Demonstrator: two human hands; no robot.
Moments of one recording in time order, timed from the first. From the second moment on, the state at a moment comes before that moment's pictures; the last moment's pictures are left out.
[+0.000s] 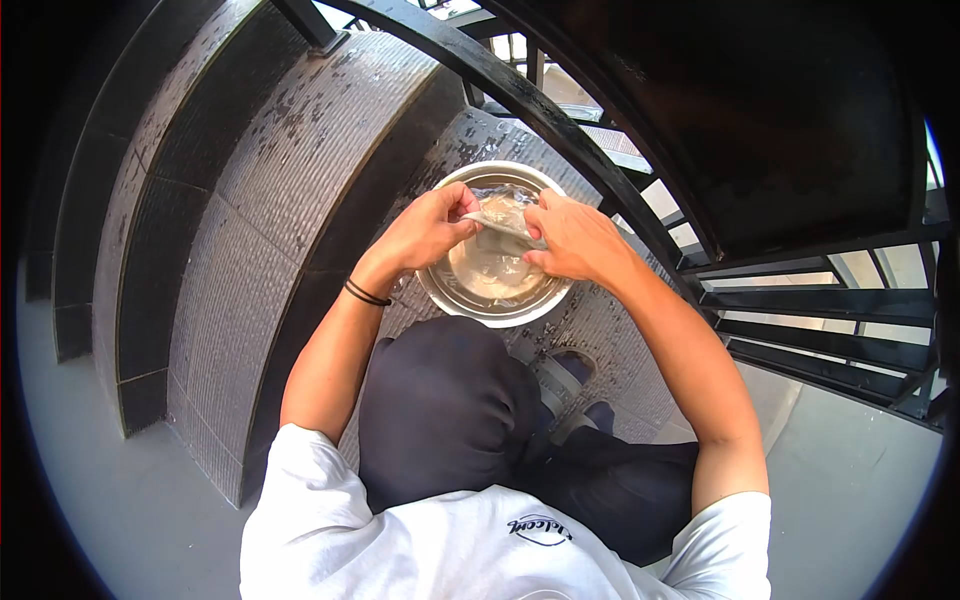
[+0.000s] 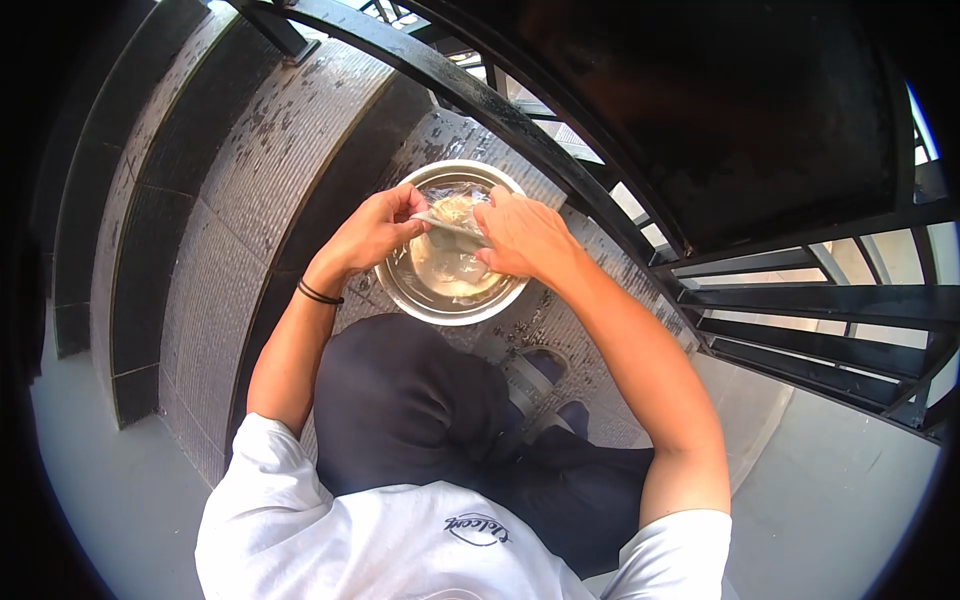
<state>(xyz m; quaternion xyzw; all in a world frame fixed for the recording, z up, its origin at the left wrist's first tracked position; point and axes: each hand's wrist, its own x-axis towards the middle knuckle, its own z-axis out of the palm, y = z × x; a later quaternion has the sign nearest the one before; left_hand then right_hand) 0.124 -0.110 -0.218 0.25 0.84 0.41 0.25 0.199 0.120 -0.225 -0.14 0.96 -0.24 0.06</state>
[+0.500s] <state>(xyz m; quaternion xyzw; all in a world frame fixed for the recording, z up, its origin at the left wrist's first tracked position) 0.135 -0.085 -0.142 0.31 0.88 0.33 0.16 0.180 0.125 -0.182 -0.18 0.86 -0.47 -0.04</state>
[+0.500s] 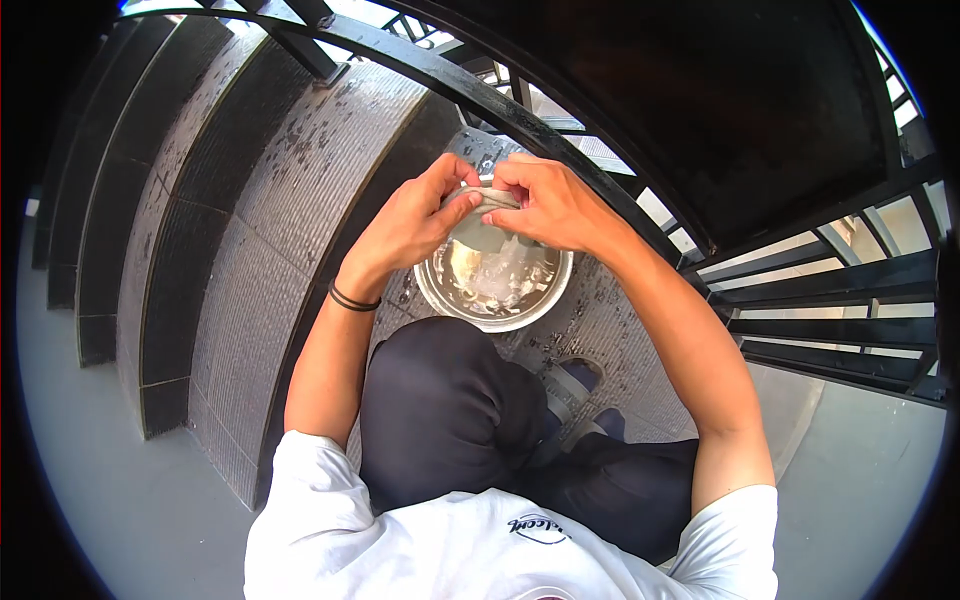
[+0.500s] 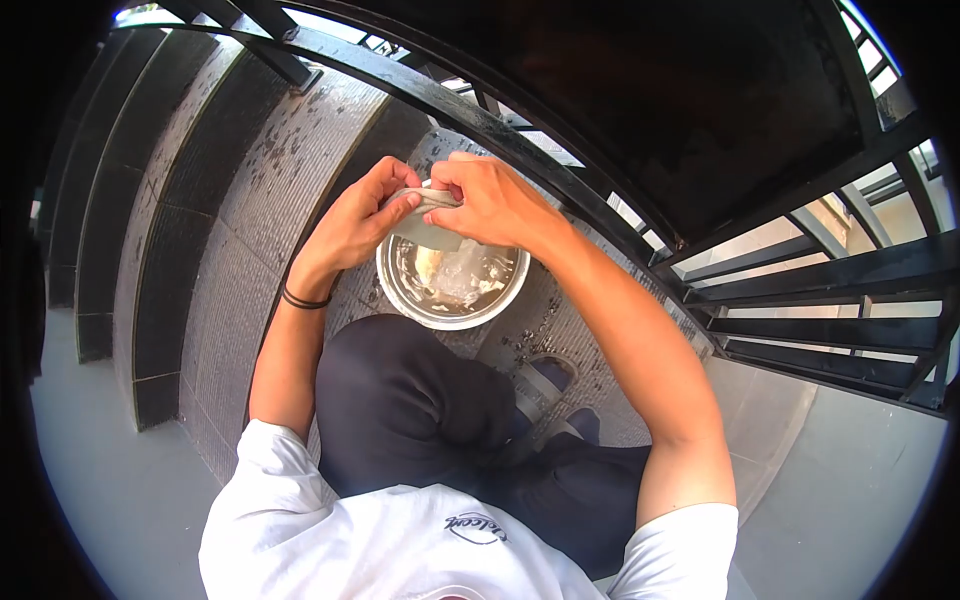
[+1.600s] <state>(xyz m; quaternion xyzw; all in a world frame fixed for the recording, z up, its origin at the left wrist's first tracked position) 0.126 -0.101 -0.261 0.43 0.88 0.14 0.14 0.197 0.109 -0.327 -0.27 0.92 -0.20 -0.19</state>
